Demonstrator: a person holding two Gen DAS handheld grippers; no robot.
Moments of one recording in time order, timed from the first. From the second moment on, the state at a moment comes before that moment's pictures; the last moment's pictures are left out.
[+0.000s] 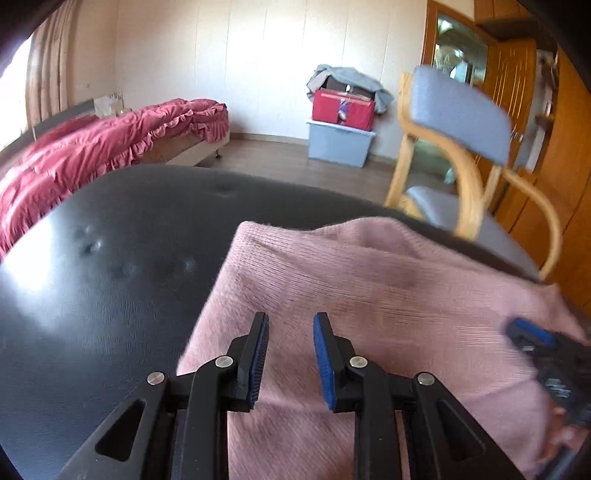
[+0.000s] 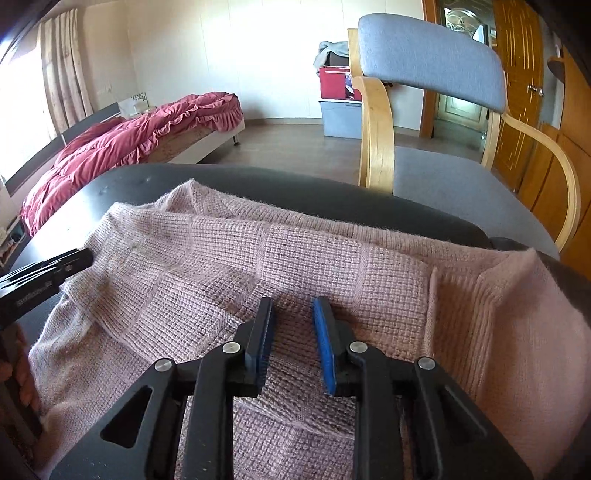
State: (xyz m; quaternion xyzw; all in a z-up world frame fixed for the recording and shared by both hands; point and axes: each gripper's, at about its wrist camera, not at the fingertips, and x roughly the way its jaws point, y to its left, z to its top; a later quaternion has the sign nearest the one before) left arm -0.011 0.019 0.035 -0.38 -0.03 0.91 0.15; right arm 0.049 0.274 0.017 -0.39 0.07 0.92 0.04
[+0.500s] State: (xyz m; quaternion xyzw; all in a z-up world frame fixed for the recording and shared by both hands) left arm 0.005 -0.027 0.005 -0.44 -0.02 0.87 0.22; right arm 0.048 0.279 0.015 -0.39 0.08 0.92 0.03
